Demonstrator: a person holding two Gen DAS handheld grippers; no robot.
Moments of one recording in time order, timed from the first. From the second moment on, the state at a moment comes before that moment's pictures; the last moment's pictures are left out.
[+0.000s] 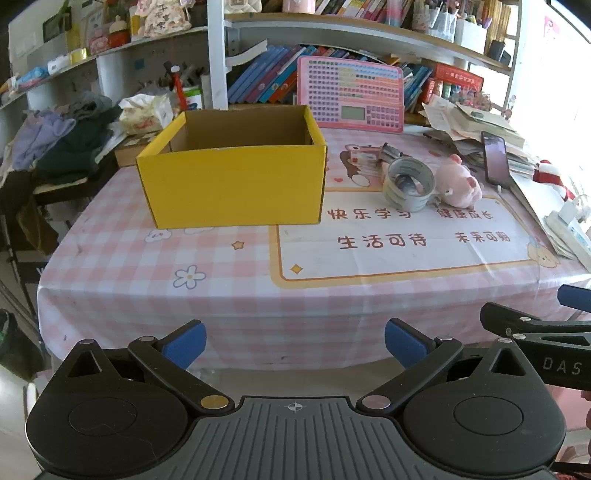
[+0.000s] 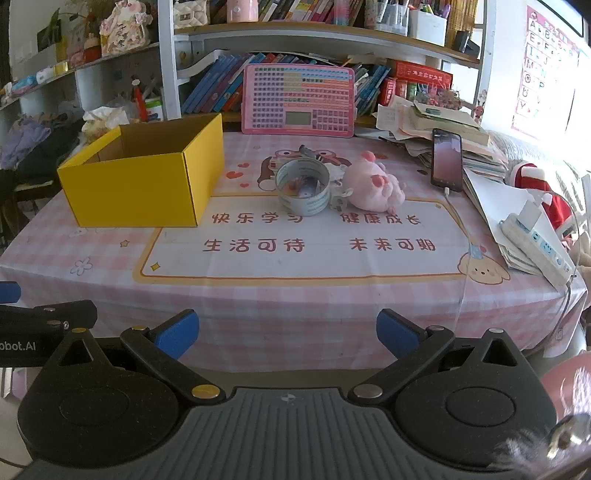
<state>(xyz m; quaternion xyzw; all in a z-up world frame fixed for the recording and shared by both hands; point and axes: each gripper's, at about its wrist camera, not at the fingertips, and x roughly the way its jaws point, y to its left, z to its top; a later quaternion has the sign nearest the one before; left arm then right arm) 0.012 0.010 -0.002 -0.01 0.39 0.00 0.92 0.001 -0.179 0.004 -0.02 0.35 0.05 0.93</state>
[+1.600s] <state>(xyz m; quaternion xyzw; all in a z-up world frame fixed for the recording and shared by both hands) 0.016 0.028 -0.009 -0.02 0.40 0.01 0.92 0.012 -0.158 0.001 -0.03 0.36 0.05 0.93</state>
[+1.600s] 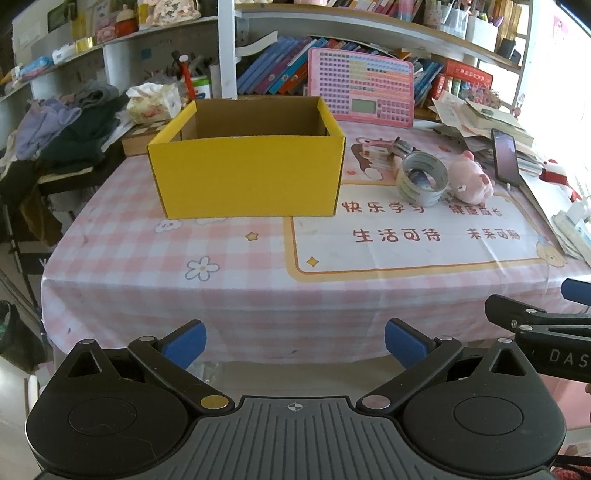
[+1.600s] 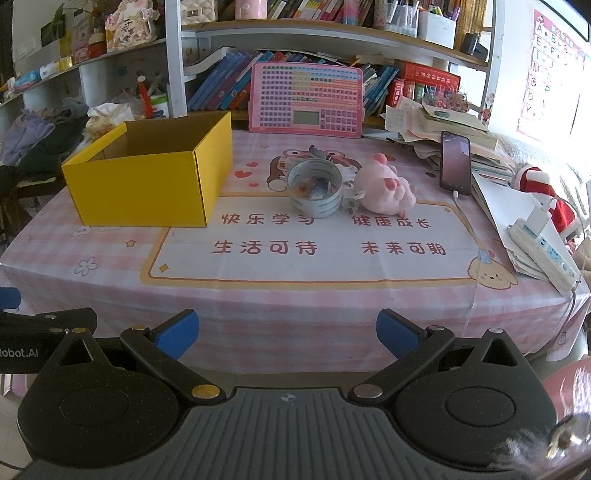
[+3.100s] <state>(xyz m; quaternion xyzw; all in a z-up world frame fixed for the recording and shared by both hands) 0.053 0.013 -0.013 0.00 0.40 -0.02 0.92 0.051 -0.169 -0.005 -0.01 0.36 0.06 0.93</state>
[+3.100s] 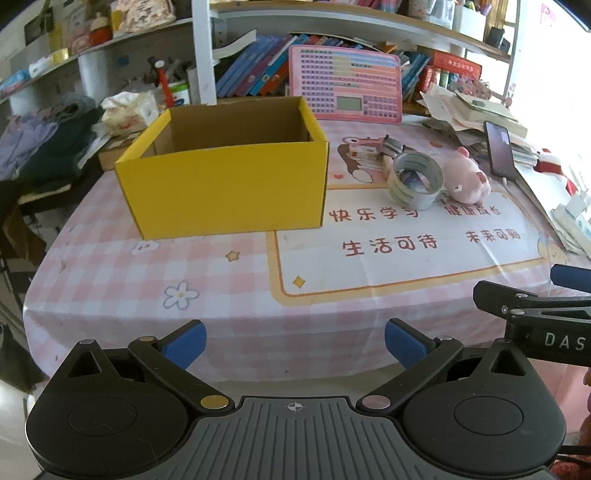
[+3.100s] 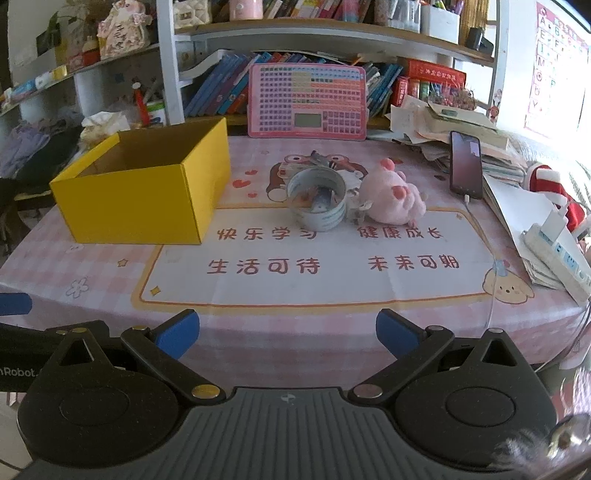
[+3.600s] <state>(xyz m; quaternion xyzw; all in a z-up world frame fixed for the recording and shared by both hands) 0.104 -0.021 -0.019 0.01 0.40 -0.06 0.92 0.098 -0.201 -0.011 -0.01 0.36 0.04 0.93</state>
